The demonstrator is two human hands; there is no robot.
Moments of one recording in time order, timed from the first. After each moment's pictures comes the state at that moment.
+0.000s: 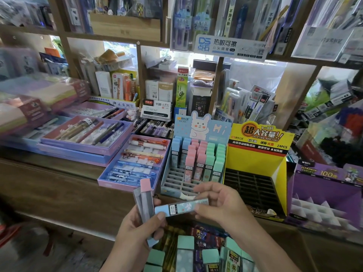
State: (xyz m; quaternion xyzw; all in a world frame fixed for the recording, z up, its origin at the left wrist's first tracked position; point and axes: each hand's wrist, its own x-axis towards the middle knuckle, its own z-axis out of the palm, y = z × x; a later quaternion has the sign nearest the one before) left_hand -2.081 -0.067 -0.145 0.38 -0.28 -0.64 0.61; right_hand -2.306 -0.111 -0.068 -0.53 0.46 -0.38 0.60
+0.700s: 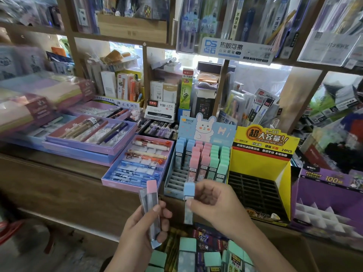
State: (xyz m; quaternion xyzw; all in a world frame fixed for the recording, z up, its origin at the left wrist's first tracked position) left_hand -2.090 -0.064 -0.127 0.37 -0.22 -0.65 0.63; right_hand -2.285 -0.115 -0.059 -0.68 0.45 -0.37 0.45
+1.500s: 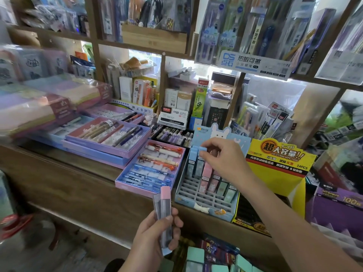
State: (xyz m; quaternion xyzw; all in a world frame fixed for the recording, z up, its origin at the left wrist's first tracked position) left_hand -2.086 -0.068 -0.128 0.34 -0.21 -0.67 0.62; right_hand -2.256 -0.222 0.001 -0.78 0.48 -0.36 0.19
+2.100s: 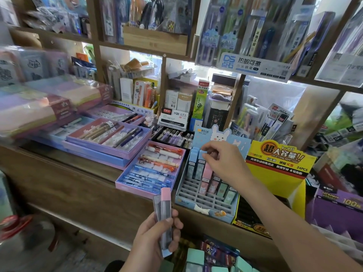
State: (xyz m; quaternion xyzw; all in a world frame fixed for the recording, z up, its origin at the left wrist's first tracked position) left_hand -2.085 -0.066 -0.124 0.35 -0.21 -0.68 0.61; right_hand -2.259 -0.230 -0.007 -0.81 0.48 -0.32 0.13
